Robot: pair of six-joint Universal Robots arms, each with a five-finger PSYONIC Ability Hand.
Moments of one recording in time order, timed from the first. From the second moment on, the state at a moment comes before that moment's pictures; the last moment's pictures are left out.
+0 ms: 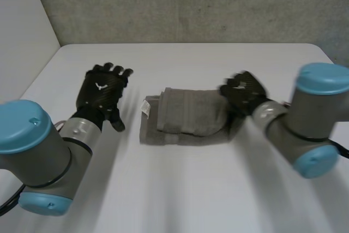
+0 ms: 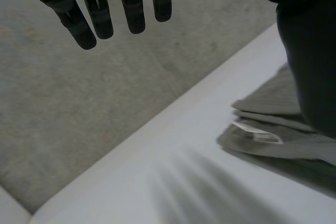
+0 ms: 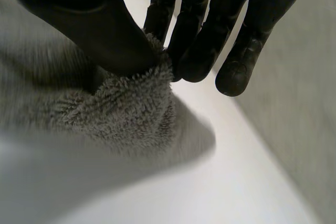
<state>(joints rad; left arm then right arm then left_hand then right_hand) 4.27 -1.87 -1.81 3.67 -1.58 3.46 2.00 -1.00 1.39 -0.17 1.35 2.46 0.28 0.26 0.26 0.27 0.23 1.33 1.31 1.34 1.34 1.17</state>
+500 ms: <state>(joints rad) 4.32 -1.77 -1.80 3.67 -1.68 3.34 2.36 -0.85 1.21 -0.22 1.35 2.52 0.27 0.26 0.25 0.27 0.23 0.36 0.36 0.38 0.38 0.16</state>
